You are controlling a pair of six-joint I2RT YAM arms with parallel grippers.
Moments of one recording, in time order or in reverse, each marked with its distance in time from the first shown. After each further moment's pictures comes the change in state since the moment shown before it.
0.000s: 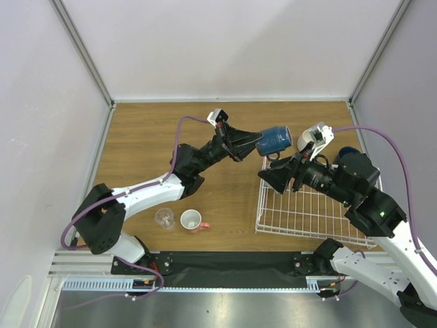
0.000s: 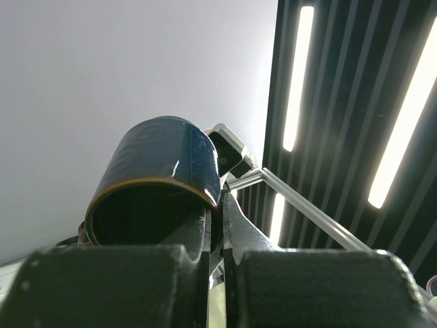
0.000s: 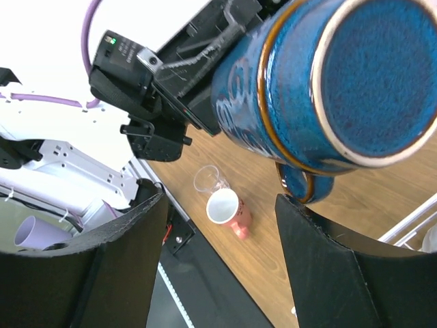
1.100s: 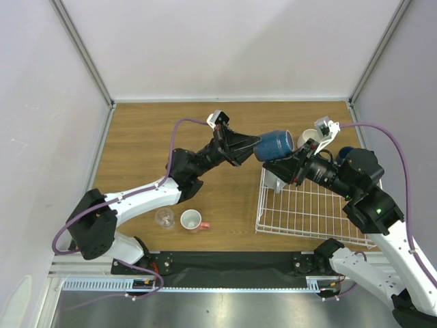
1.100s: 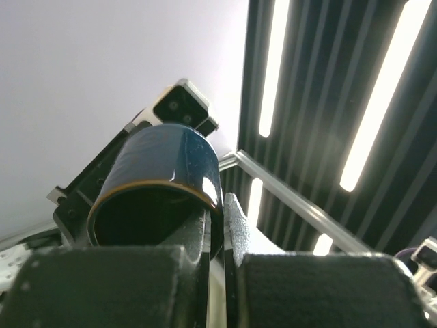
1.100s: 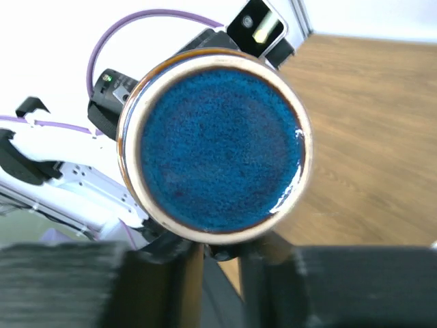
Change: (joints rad) left arm -0.048 -0.060 -0.010 0.016 0.000 -0.029; right arm -0.116 0.008 -0.023 0.109 -0.169 0.040
